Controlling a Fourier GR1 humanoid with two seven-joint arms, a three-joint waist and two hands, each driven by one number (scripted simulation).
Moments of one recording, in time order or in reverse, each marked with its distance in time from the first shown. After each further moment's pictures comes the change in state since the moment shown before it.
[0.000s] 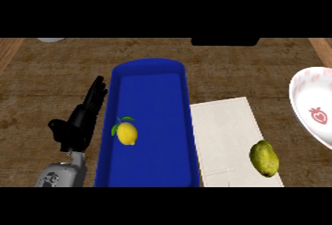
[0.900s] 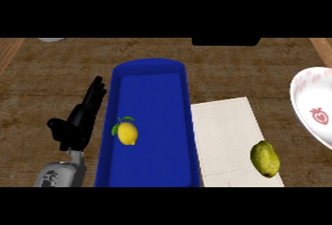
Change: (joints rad) left arm -0.005 -0.001 0.024 0.027 0.004 -0.022 -0.020; right arm -0.151 0.029 0.077 0.850 0.422 -0.138 -0.596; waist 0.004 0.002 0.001
